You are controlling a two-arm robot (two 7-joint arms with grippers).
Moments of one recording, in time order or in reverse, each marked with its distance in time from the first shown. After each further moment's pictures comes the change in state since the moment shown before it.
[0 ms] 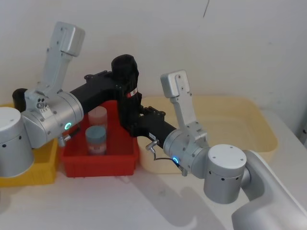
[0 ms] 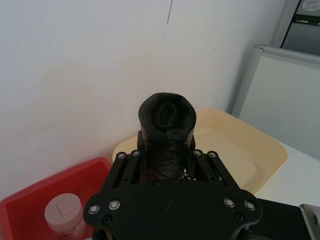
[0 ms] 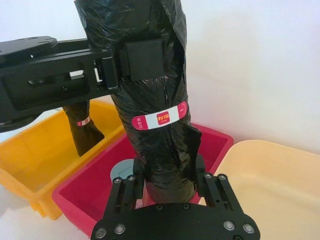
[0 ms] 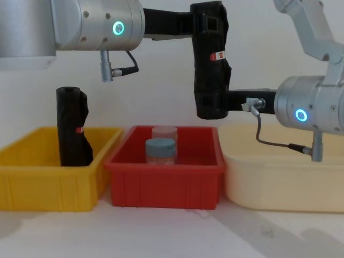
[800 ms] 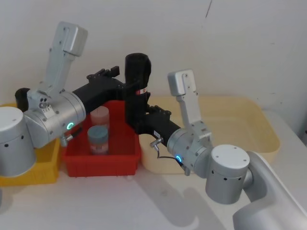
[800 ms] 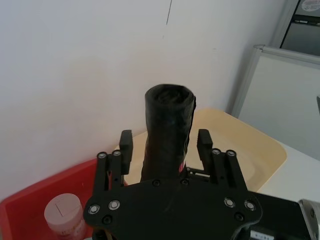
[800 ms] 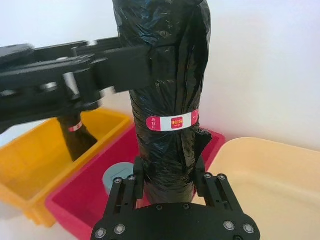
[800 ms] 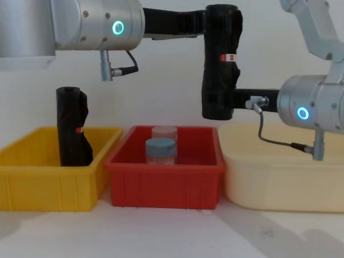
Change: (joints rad) left arm 0.001 0.002 0.000 -0.003 -0.001 0.000 0.000; right arm -0.008 -0.022 0.025 -0.002 0.001 0.007 -0.024
